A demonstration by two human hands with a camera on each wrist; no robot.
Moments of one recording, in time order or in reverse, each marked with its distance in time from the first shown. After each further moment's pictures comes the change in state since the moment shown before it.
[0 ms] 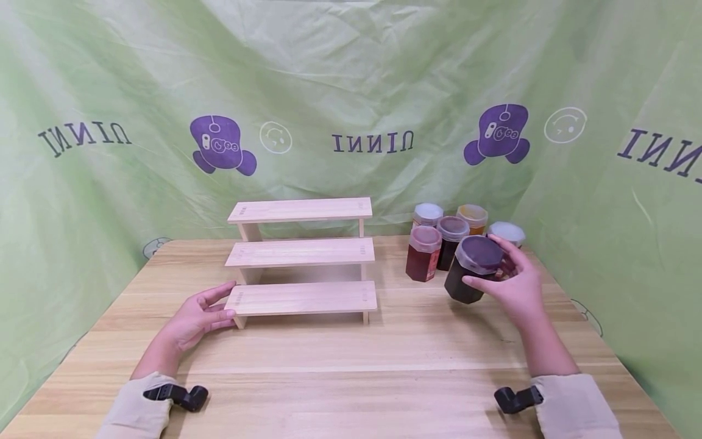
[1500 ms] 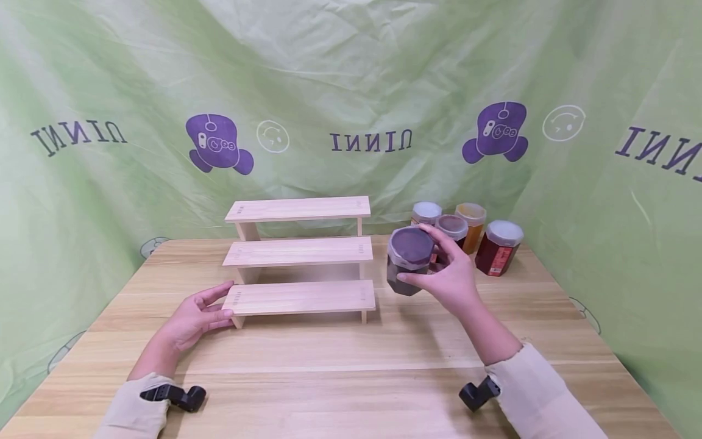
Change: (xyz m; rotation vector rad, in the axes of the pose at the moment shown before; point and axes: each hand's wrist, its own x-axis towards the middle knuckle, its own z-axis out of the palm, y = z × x) left_hand 0.000 0.001 0.000 -0.003 -0.003 0.005; right_hand -0.010 -0.059 0.077 0.119 -0.111 -0.101
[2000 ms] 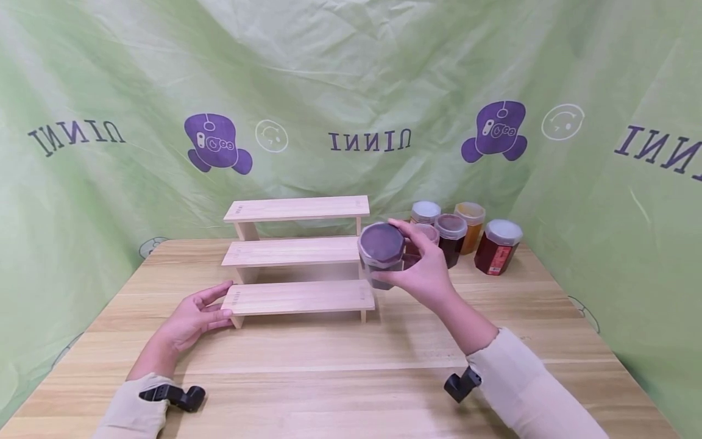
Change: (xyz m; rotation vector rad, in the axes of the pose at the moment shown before) left_hand 0.000 0.000 -0.001 -0.002 -0.005 0.004; right_hand -0.003 -0.049 0.029 -0.025 -0.079 -0.143
